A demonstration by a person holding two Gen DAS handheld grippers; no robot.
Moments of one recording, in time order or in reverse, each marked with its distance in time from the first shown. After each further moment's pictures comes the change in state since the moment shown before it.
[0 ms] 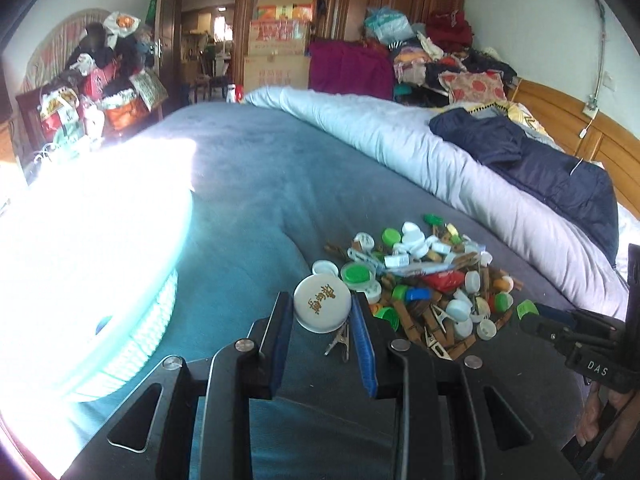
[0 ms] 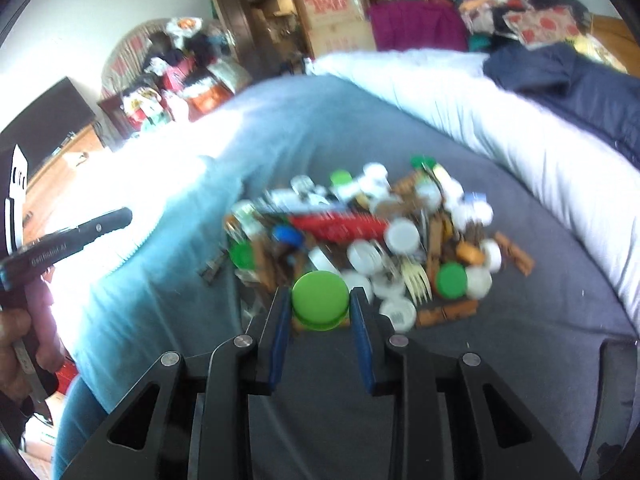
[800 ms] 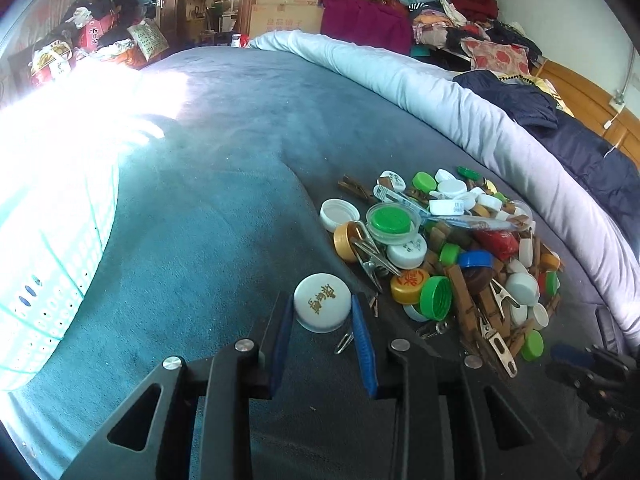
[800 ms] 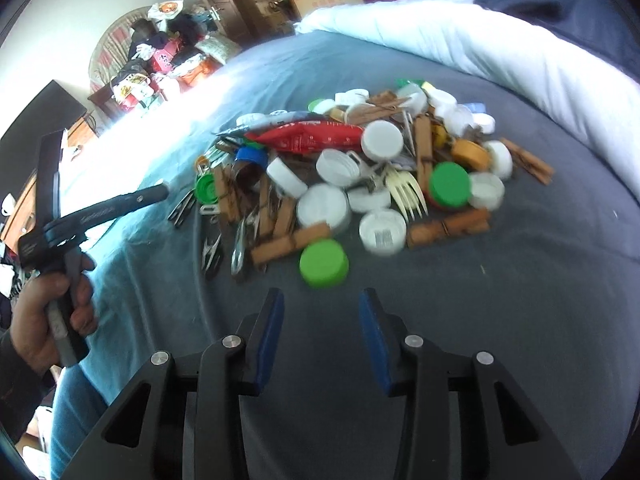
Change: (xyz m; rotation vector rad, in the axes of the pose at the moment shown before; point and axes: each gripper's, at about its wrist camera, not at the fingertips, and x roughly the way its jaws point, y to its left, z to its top) left arm 0.117 0.009 -0.037 -0.065 0.169 -0.017; right arm 0.061 -0.045 -0.053 0.086 0.156 0.036
